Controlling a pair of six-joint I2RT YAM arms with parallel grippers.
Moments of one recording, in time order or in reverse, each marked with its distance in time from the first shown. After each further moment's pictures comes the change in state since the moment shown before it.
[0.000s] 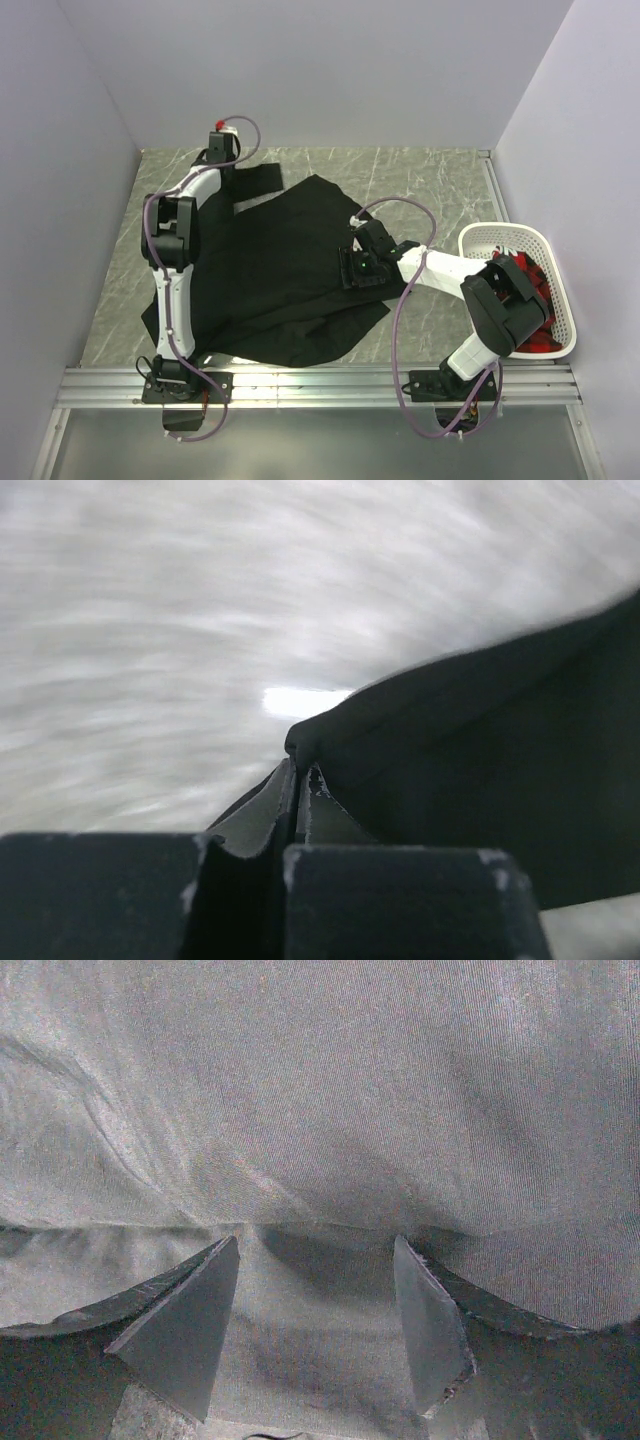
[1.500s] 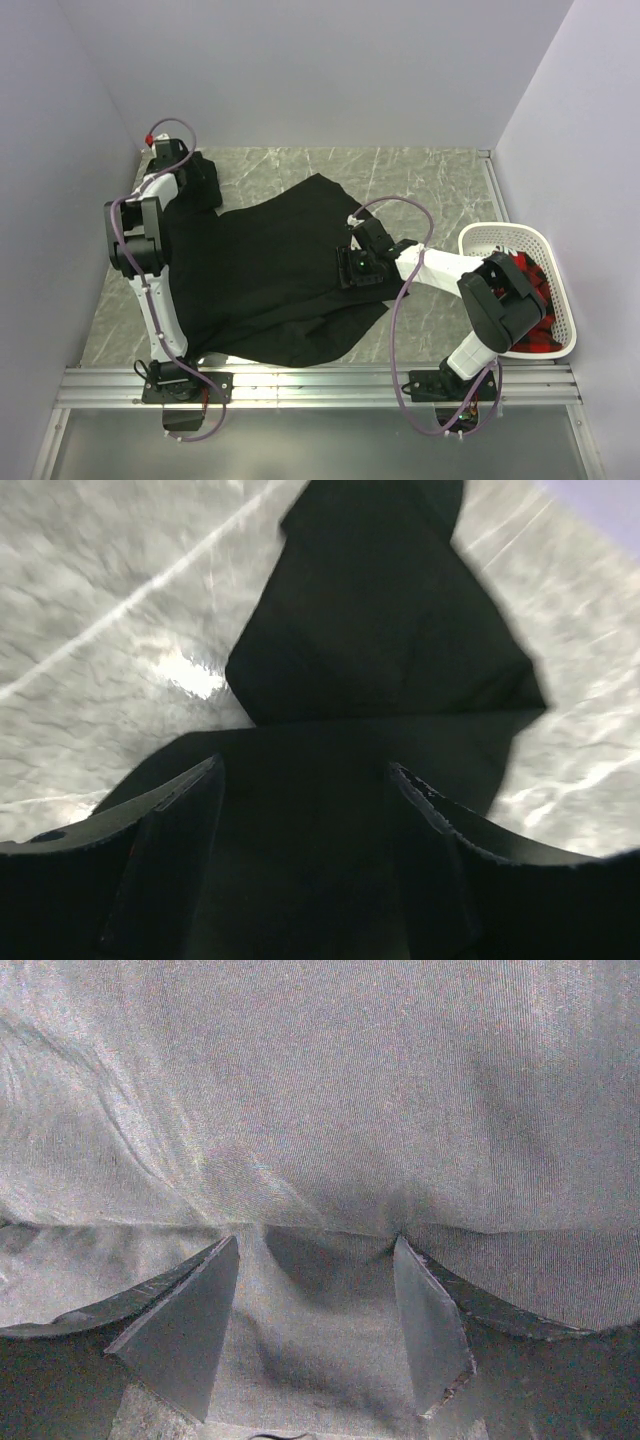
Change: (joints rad) left arm 0.239 -0.131 -0.171 0.090 0.054 -0.451; right arm 0.000 0.023 0.016 0.007 -0.027 -0.004
